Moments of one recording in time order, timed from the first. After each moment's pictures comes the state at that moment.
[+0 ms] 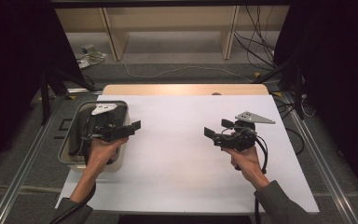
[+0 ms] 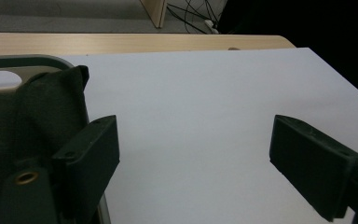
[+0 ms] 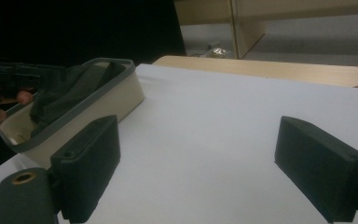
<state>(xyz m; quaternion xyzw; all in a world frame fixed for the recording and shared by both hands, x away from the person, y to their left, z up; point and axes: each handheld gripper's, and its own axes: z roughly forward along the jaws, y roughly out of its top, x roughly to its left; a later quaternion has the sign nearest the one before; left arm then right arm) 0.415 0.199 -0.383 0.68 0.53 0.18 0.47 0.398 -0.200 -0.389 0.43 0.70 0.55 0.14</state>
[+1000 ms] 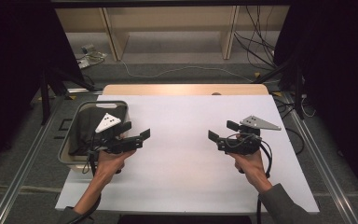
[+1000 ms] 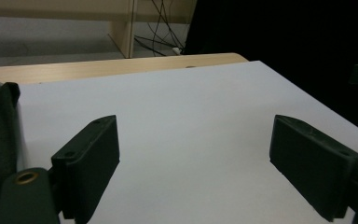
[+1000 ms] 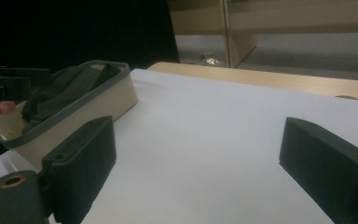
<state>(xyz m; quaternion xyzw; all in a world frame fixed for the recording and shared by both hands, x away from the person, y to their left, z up) 0.379 0.175 -0.390 0.68 0.46 0.19 0.54 0.384 -0.209 -0.392 0.42 0.70 0.56 0.17</state>
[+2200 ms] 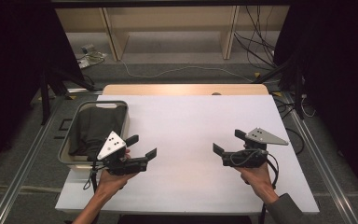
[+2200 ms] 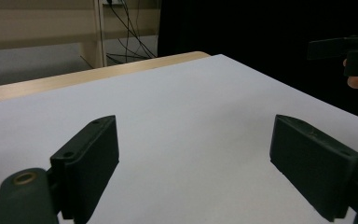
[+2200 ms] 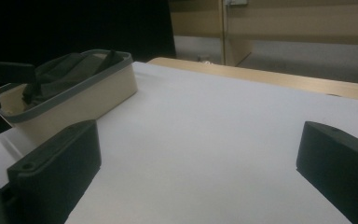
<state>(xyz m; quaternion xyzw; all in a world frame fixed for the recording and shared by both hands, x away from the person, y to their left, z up) 0.333 0.163 -0.408 0.71 0.37 0.20 0.56 0.352 -0.219 -0.401 0.40 0.71 0.55 0.20</state>
